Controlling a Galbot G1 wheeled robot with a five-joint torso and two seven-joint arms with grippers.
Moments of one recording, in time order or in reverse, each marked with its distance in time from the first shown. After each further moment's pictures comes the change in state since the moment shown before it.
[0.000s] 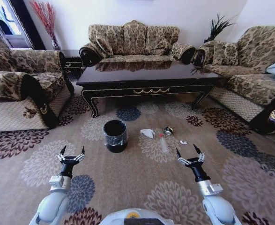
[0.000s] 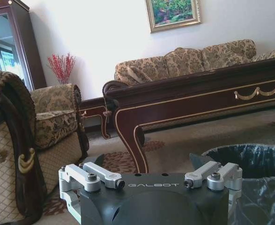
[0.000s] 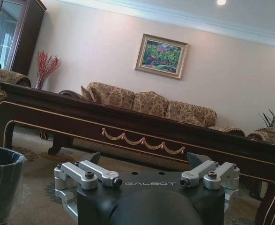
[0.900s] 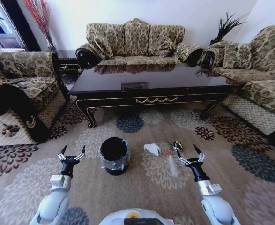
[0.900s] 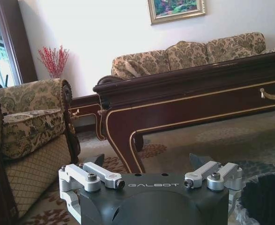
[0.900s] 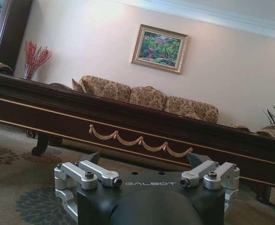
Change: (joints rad) left arm -0.007 0.010 0.011 -0.009 -0.010 0.020 -0.006; right arm 0.001 0.009 -0.008 -0.004 -0.018 0.000 0.032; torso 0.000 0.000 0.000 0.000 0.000
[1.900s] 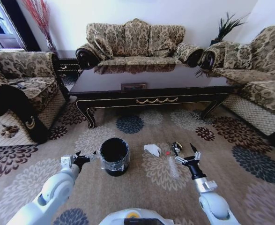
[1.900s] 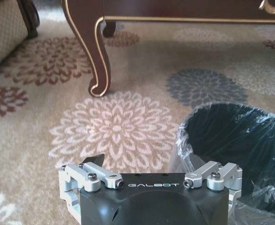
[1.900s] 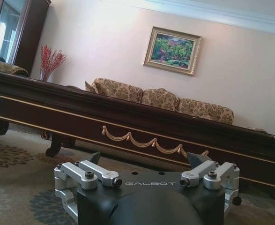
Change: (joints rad) left arm -0.194 0.284 0.169 -0.132 -0.703 0.673 -0.329; right arm 0.067 -0.054 -0.074 -0.052 0.000 0.003 0.003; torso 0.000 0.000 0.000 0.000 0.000
